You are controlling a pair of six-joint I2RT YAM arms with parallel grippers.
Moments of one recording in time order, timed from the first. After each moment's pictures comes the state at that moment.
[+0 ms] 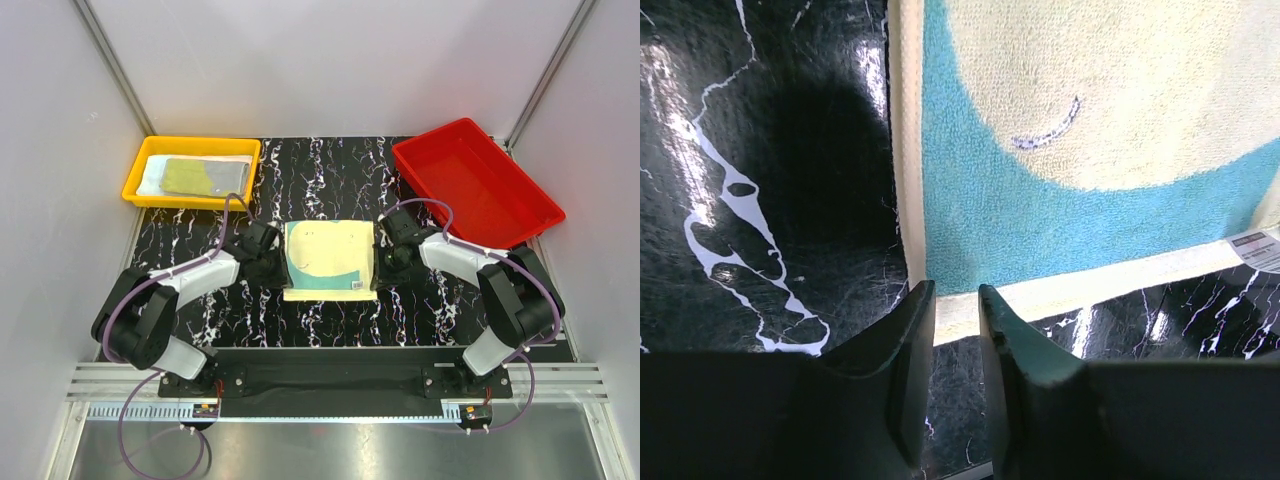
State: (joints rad) left arm -0.51 1.46 0.74 -0.34 0.14 -0.66; right arm 0.50 1.62 0.90 -0.47 -0.23 0.49
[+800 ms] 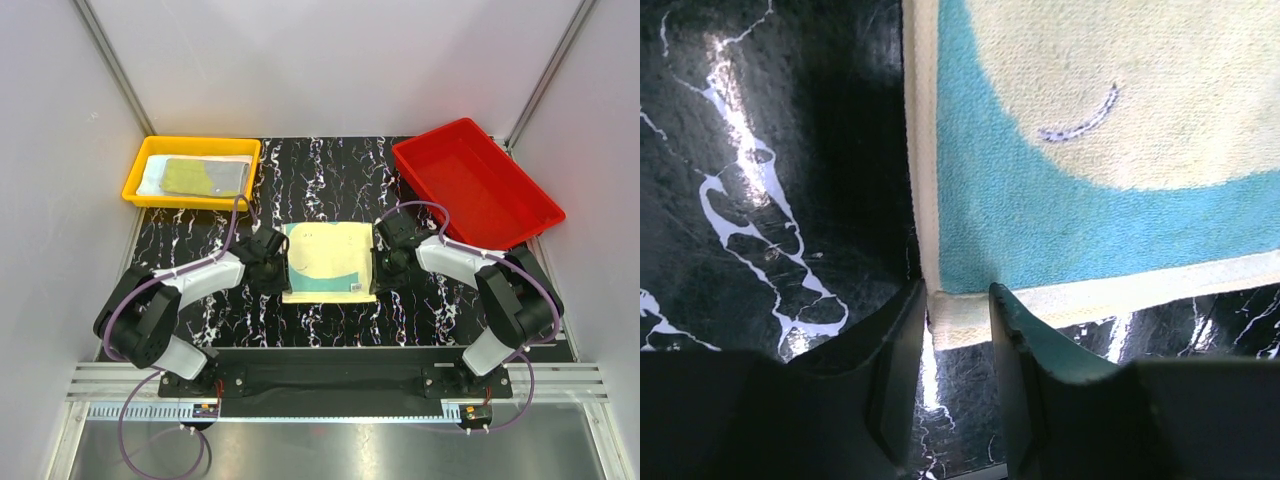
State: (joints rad) left arm -0.57 1.48 0.75 -0.41 0.04 -0.66; right arm 0.54 1.62 0.88 -0.47 -0.19 0.51
